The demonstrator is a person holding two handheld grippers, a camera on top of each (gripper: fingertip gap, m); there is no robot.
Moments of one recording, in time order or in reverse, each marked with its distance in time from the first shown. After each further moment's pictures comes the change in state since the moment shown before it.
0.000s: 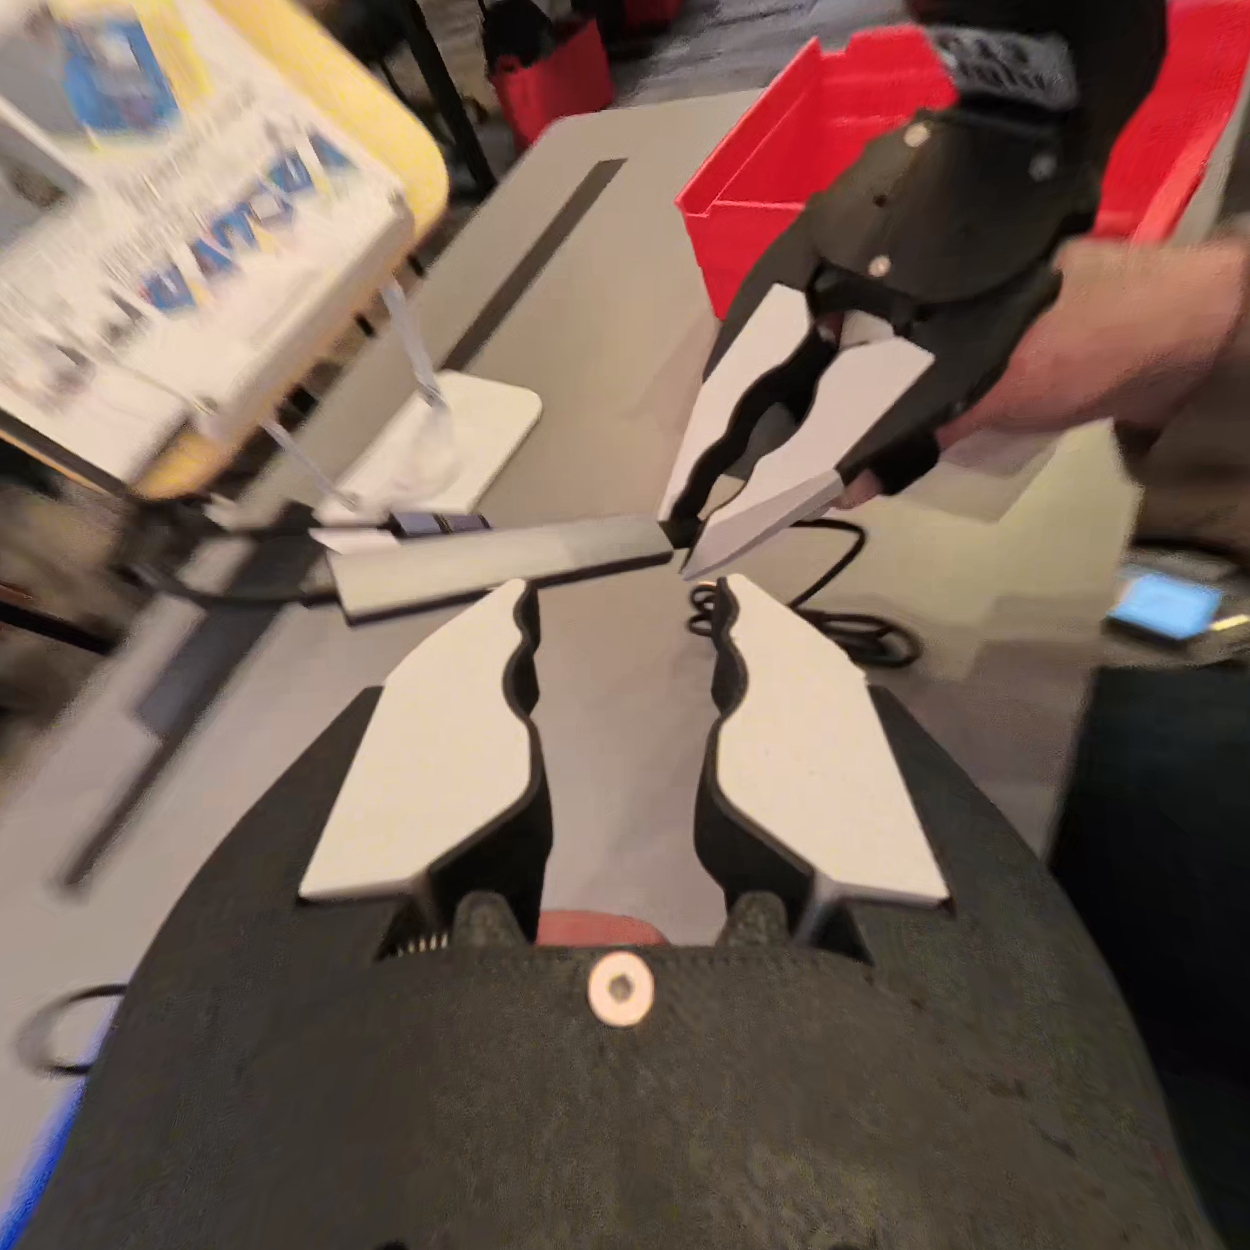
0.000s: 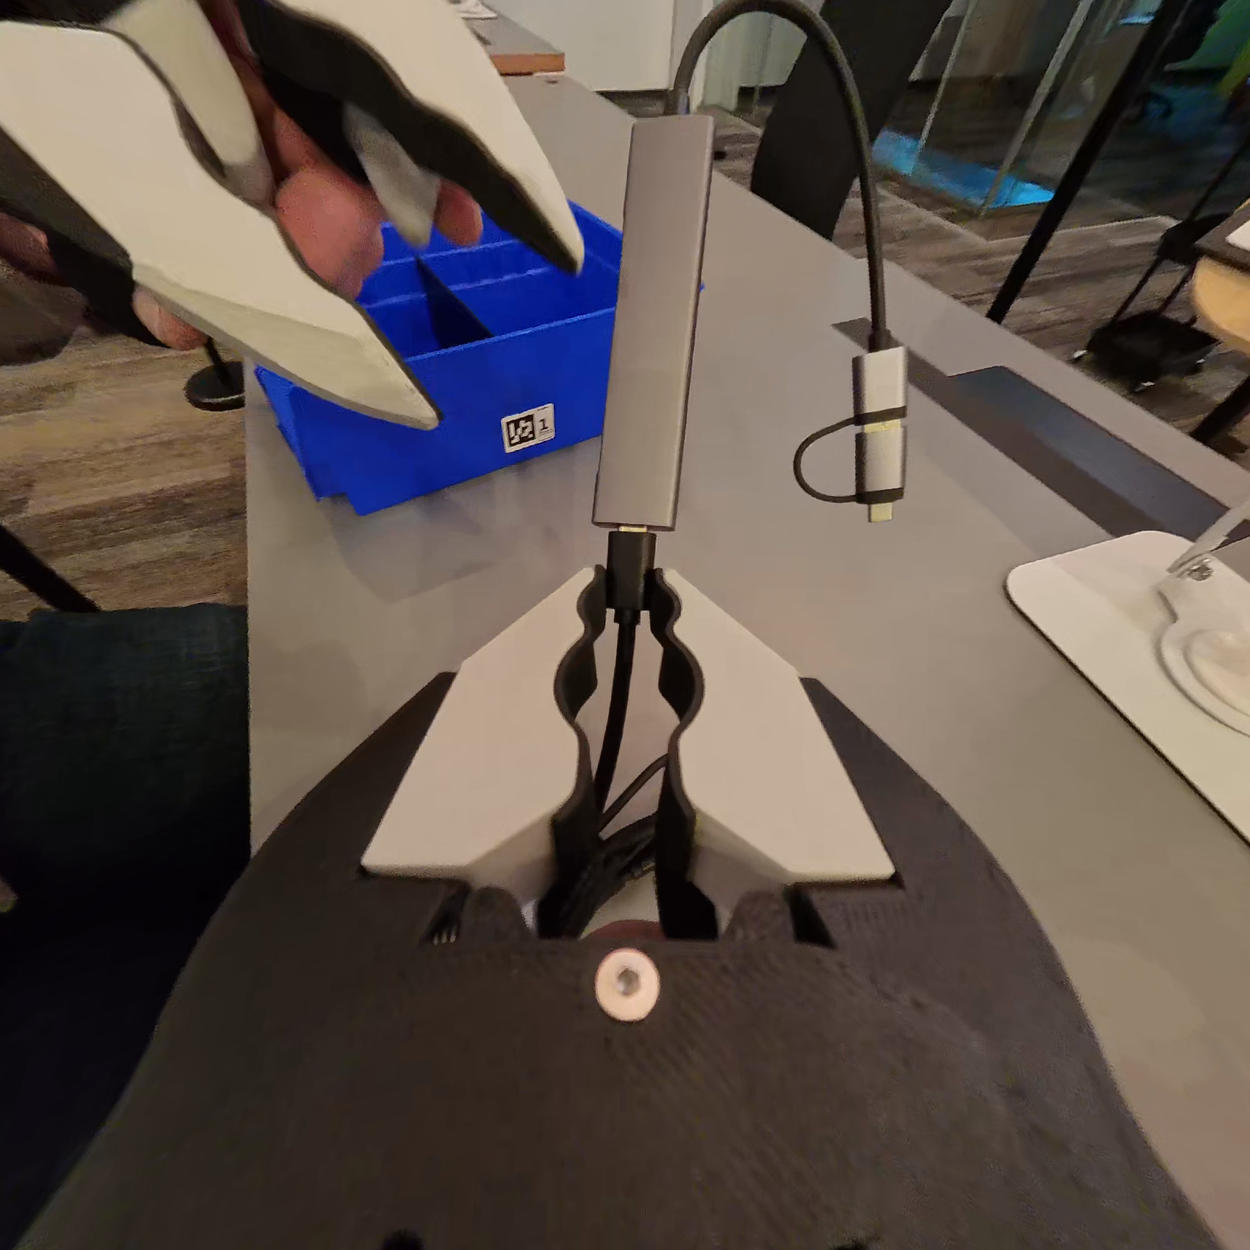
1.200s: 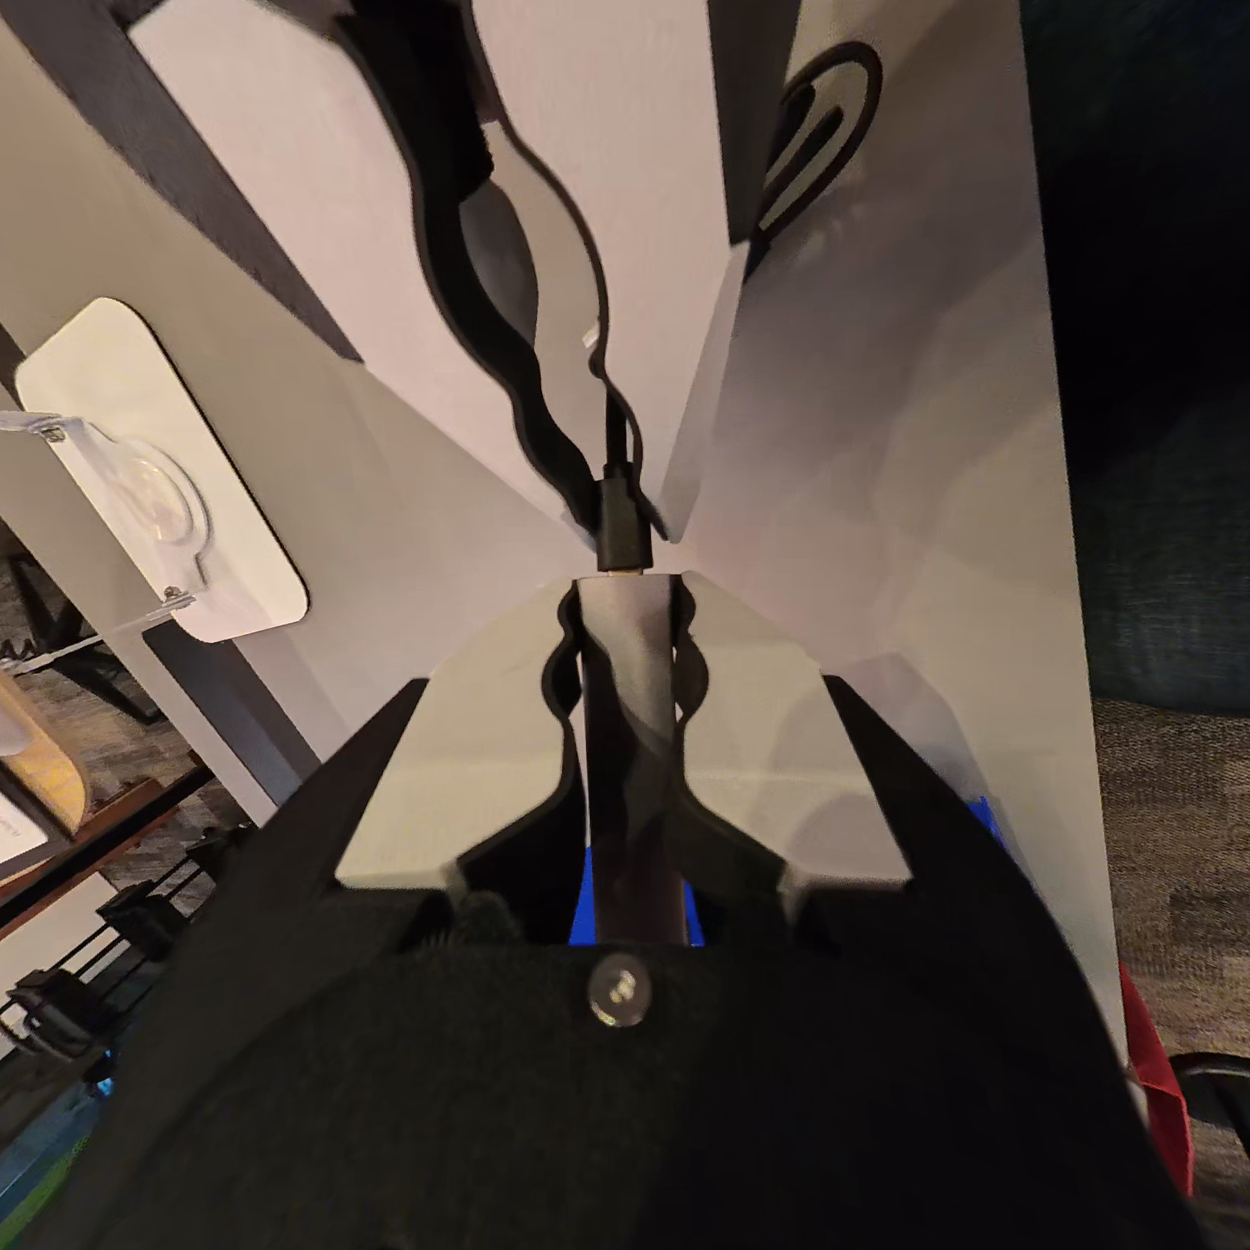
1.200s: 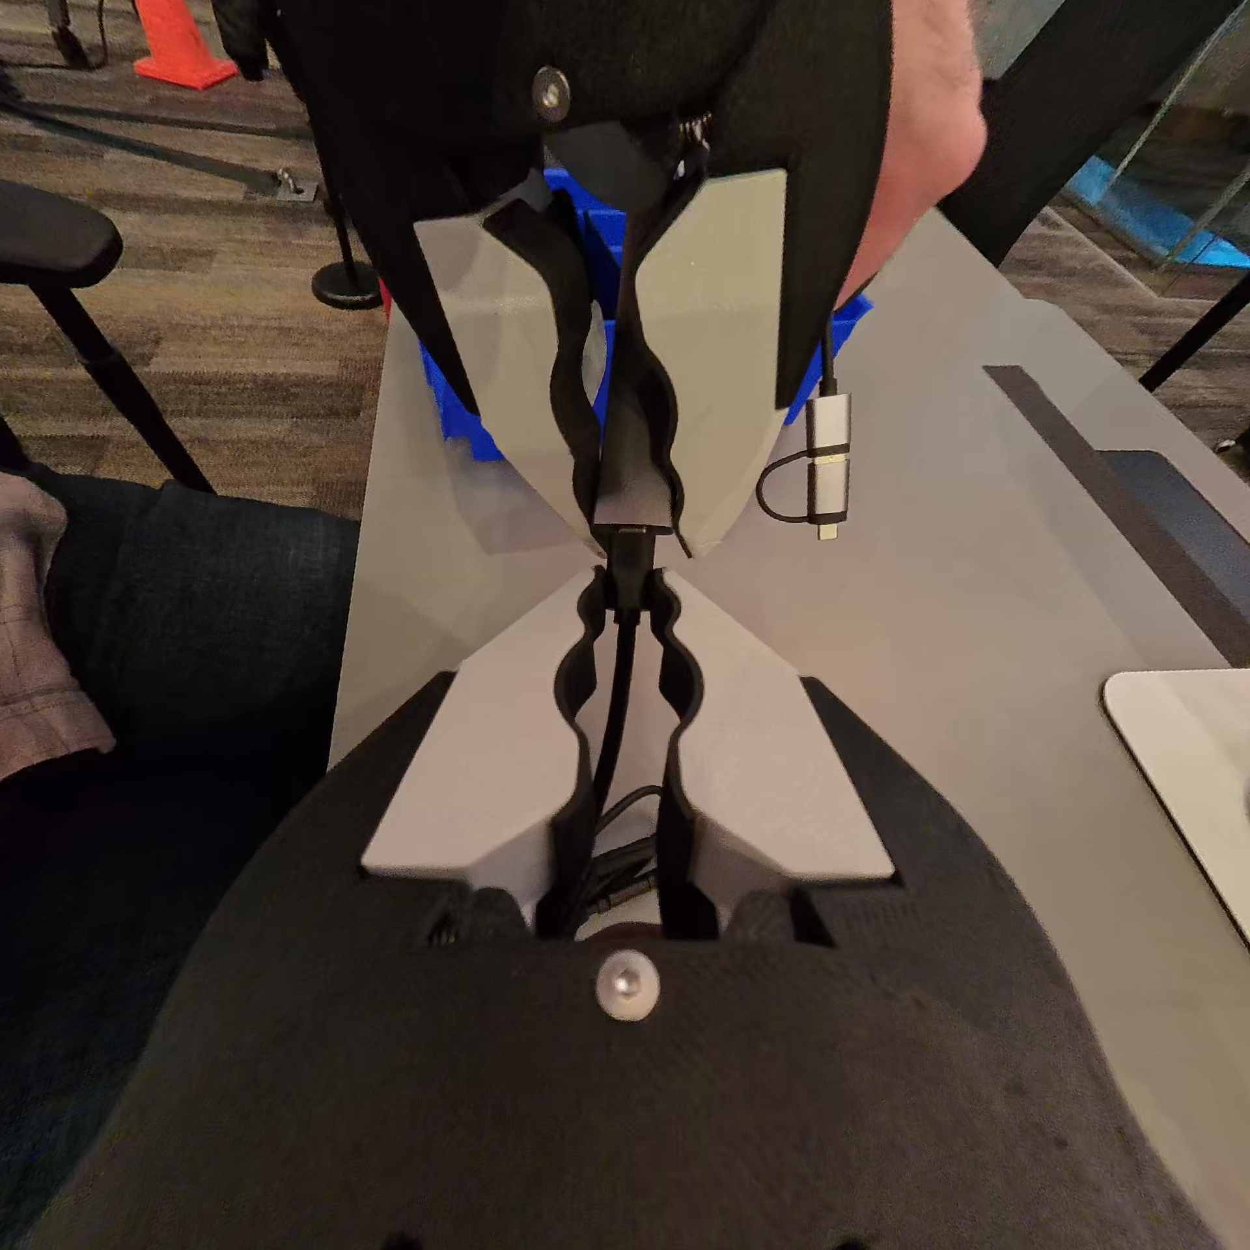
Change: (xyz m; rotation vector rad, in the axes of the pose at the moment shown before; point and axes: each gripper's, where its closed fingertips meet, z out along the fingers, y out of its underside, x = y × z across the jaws) left arm 0.032 0.044 0.022 -0.615 0.477 0.743; right arm -0.044 -0.004 -0.003 -0.044 -0.187 -0.172
